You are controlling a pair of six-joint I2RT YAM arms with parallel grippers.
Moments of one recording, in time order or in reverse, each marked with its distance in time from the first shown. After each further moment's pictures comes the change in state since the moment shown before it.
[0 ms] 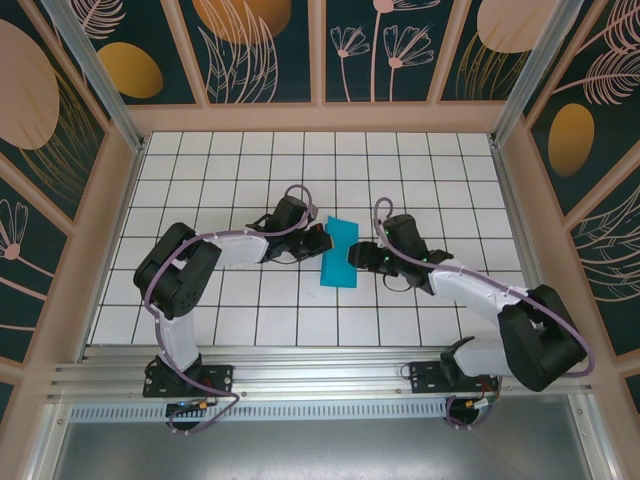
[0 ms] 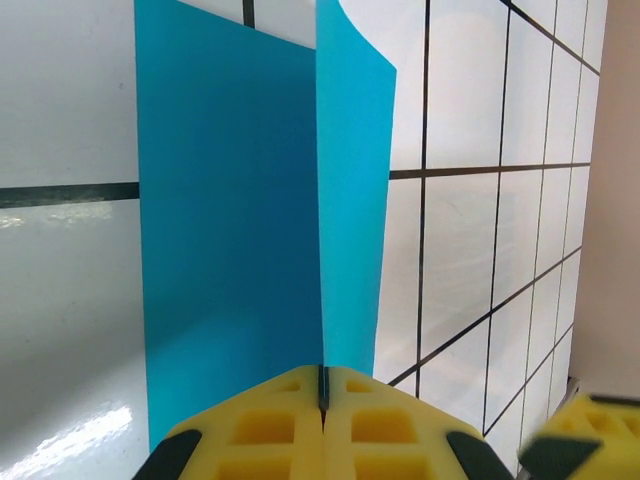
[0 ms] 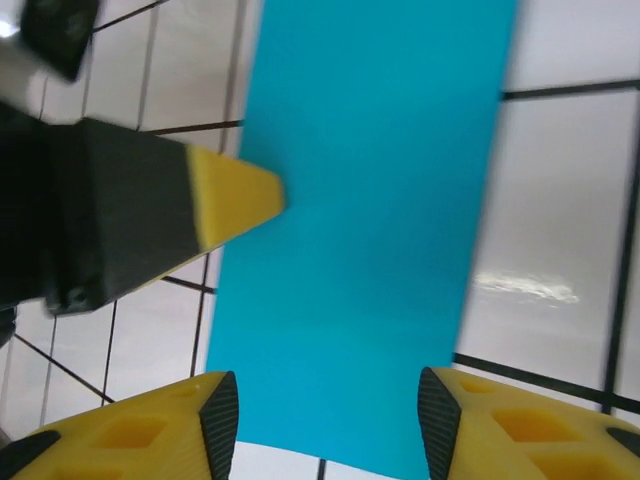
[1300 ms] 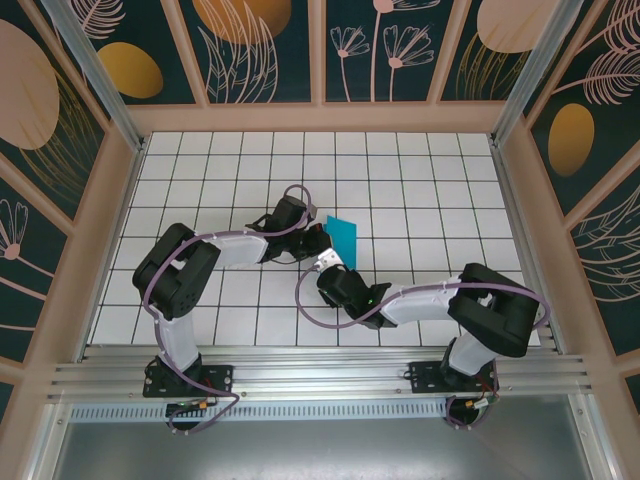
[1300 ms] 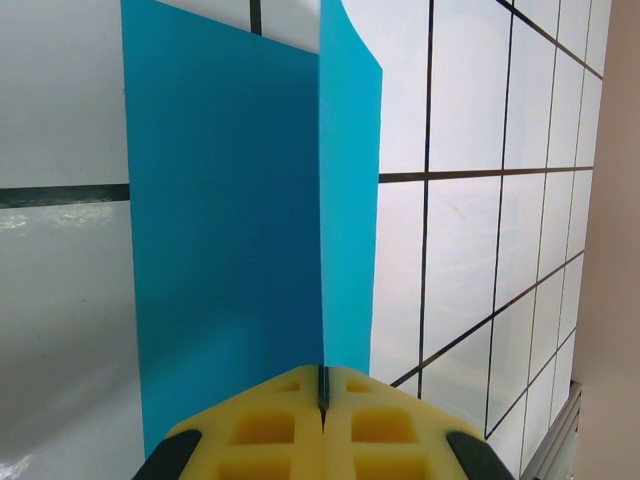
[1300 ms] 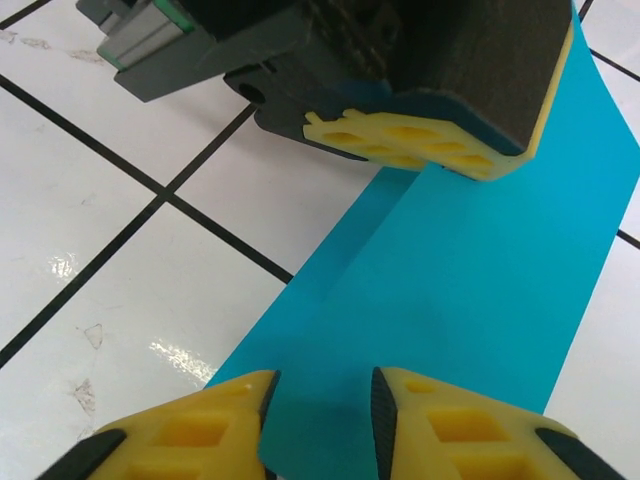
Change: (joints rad) left arm 0.000 -0.005 -0.001 -0.005 -0.010 -0.001; right arm 0.499 0.286 0.005 0.232 0.718 -0.415
